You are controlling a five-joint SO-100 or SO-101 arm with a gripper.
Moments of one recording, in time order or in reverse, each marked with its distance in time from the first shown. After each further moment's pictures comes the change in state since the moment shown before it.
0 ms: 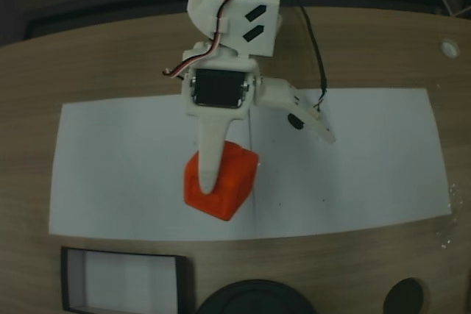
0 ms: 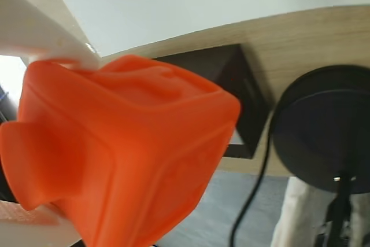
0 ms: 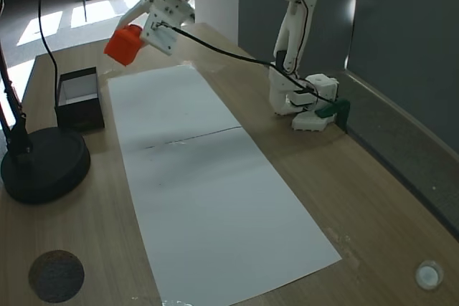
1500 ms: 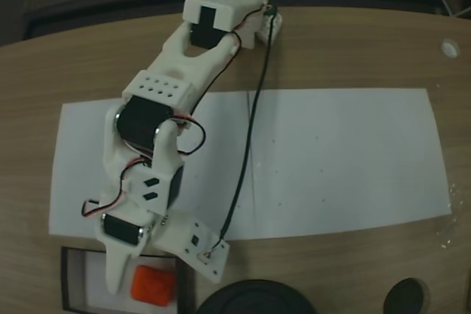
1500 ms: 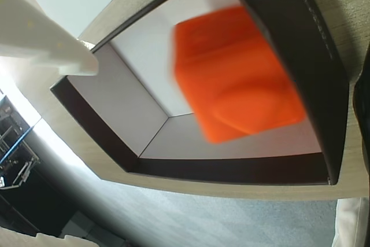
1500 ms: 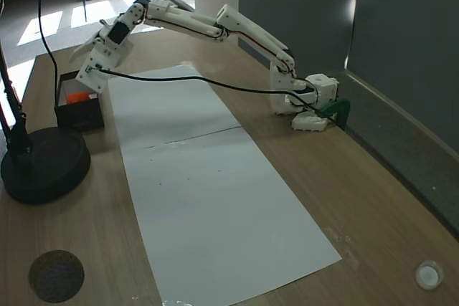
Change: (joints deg) arm 9.1 -63.8 -65.5 2.0 0.0
